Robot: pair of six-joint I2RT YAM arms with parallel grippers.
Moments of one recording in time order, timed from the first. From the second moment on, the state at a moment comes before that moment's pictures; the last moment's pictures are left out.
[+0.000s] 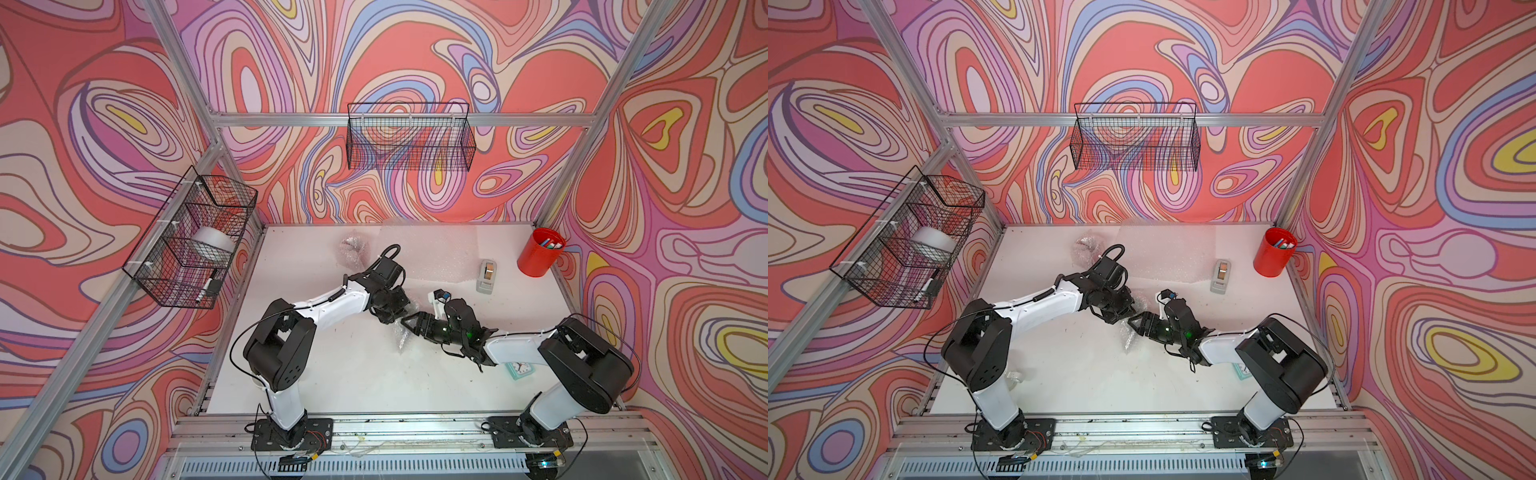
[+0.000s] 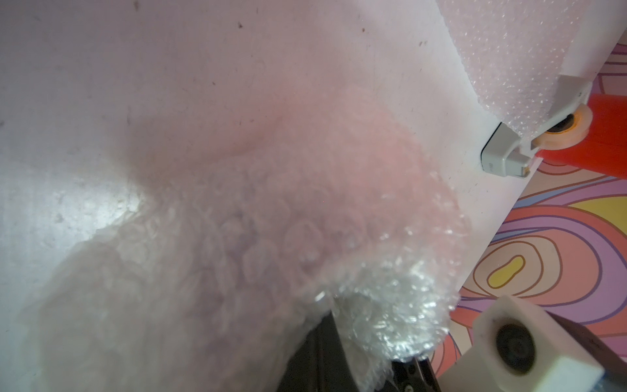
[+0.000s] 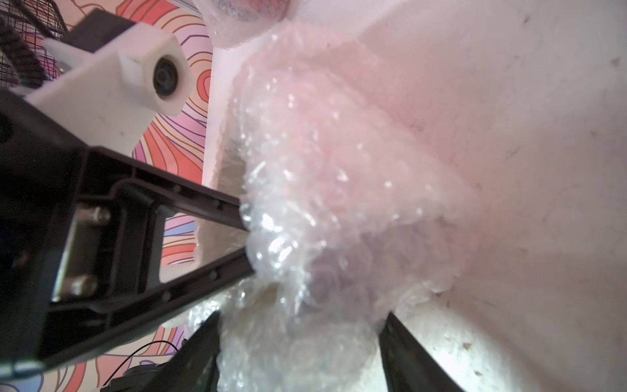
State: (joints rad) left arm -0.64 1.78 1.24 -0.52 0.30 -1.17; right arm 0.67 1.59 0.53 0.55 -0.32 0.97
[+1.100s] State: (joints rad) left arm -0.56 1.76 1.35 -0.79 0.17 -0.41; right arm 0.67 1.57 0.59 0.42 -0.27 0.96
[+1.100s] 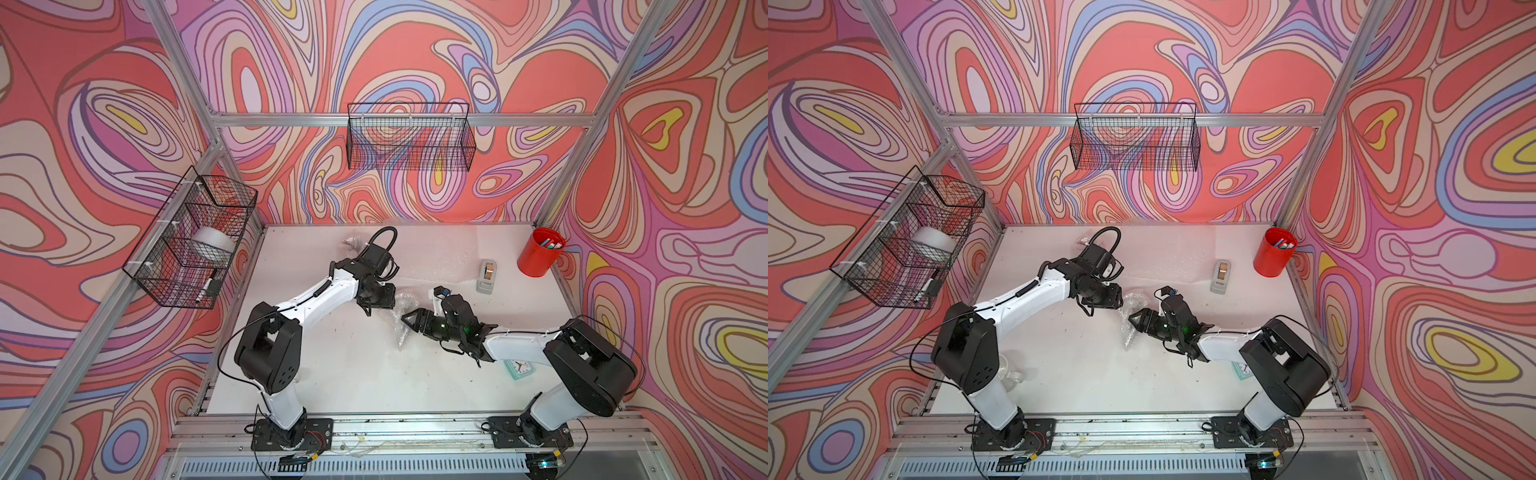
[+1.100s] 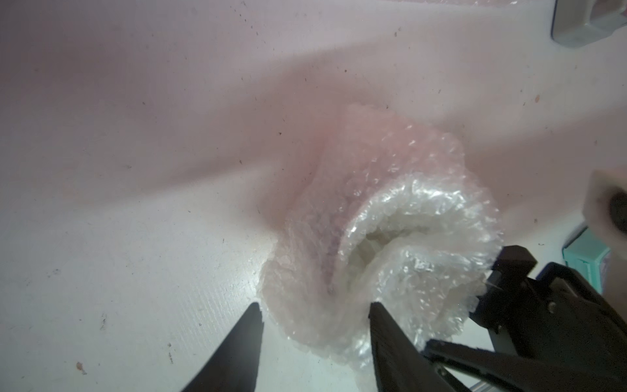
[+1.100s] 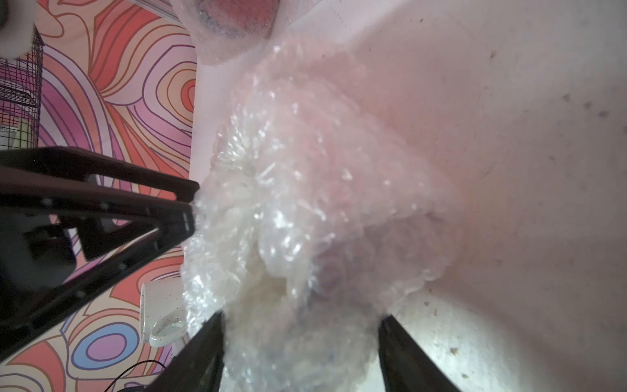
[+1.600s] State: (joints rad) left arm -0.56 1.87 1.31 -0.67 0.23 -0.45; right arm 0.67 1.54 0.64 0.28 -0.27 0.88
